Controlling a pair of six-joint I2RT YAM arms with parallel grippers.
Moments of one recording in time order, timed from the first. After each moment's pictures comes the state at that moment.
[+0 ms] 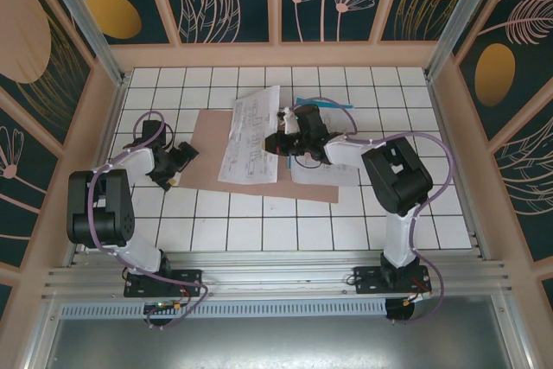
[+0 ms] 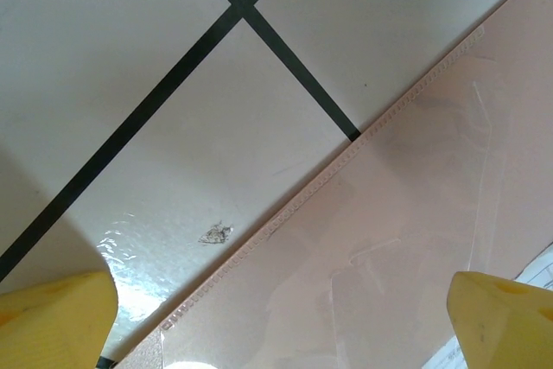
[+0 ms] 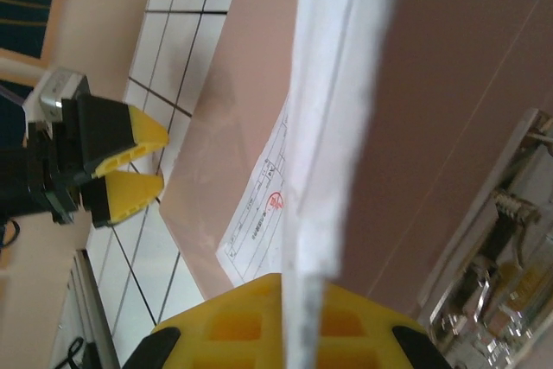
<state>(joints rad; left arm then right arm) 0.04 1.62 0.86 -0.44 0.20 -0.84 0.58 1.96 1.15 0.19 -0.61 0.64</state>
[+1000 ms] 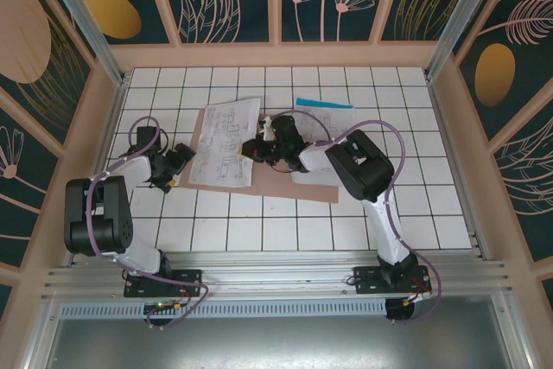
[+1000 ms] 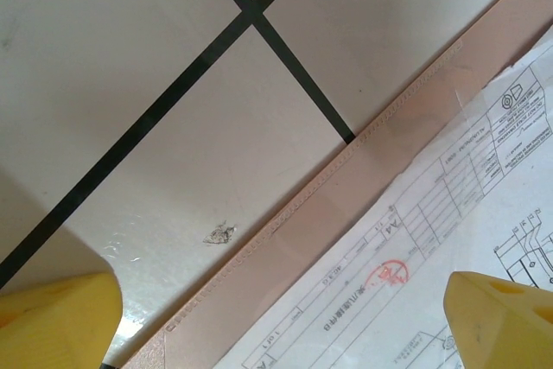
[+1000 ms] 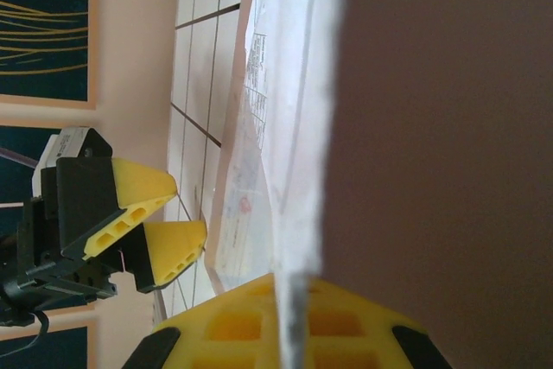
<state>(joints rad) 0.07 1.57 0.77 -0.32 0.26 -0.86 0.68 2.26 1.28 0.51 -0.64 1.00</state>
